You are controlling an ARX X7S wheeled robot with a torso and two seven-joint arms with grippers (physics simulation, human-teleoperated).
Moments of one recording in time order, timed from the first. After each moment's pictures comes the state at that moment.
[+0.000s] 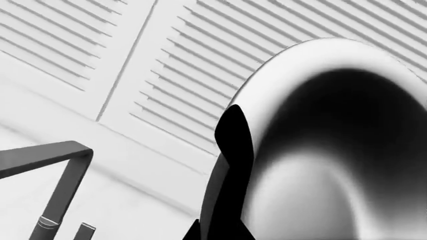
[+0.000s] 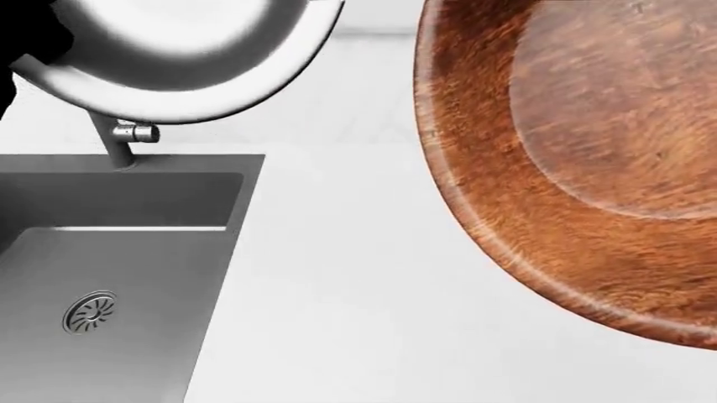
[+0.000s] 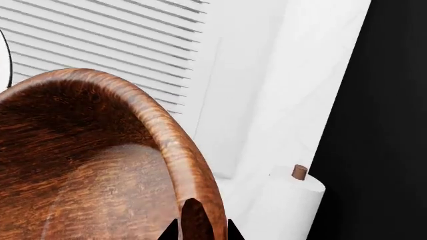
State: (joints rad) left arm -1.70 -1.18 1.40 0.56 -1.75 0.35 -1.02; right arm 2.34 1.26 -0.79 -0.47 2.81 1.17 1.57
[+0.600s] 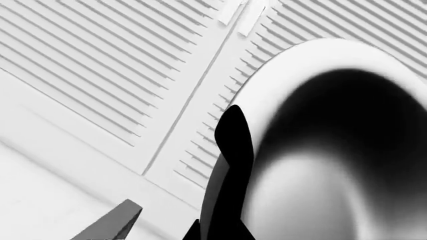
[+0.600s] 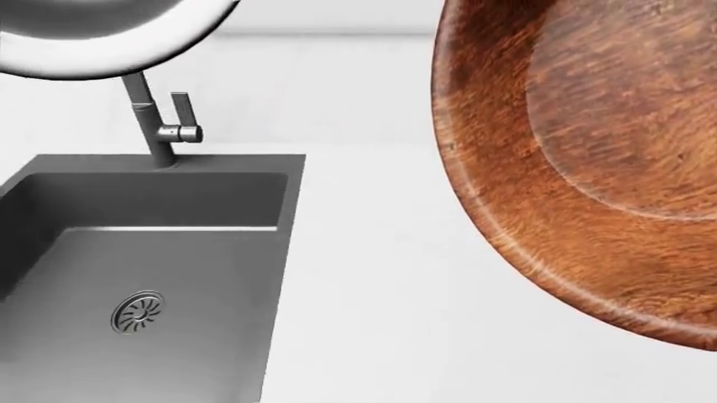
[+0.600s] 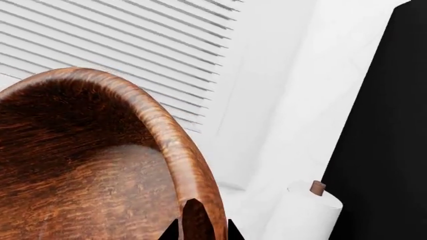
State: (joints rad) left arm -1.74 -1.29 1.32 0.58 -1.80 0.37 -0.99; right arm 2.34 1.27 -0.76 -0.46 2.81 1.25 1.57
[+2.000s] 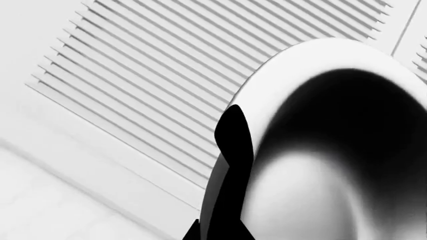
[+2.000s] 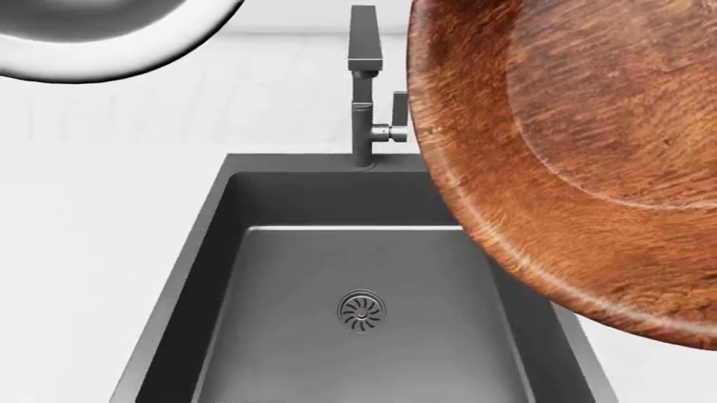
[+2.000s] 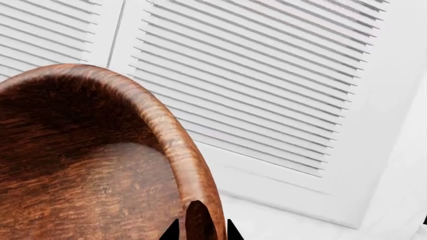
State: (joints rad) left arm -1.72 -1.30 1.28 0.60 -1.81 0.36 -0.98; right arm 2.34 1.25 -0.73 -0.47 2.81 1.23 1.57
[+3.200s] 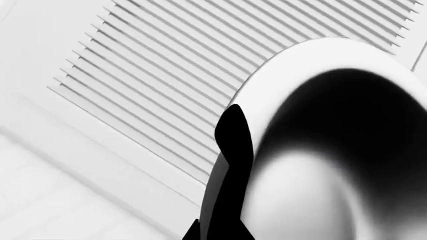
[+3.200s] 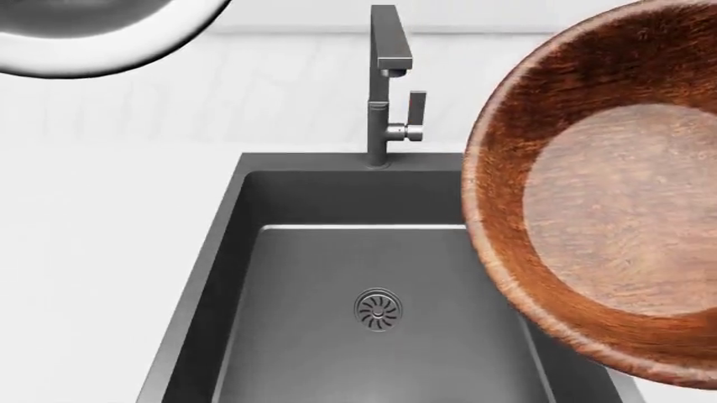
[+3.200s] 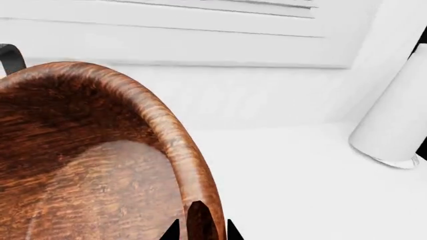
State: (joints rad) left arm -1.70 -1.29 1.25 0.57 -1.83 0.35 -0.98; right arm 2.31 1.47 -1.20 -0.56 2.76 0.94 1.57
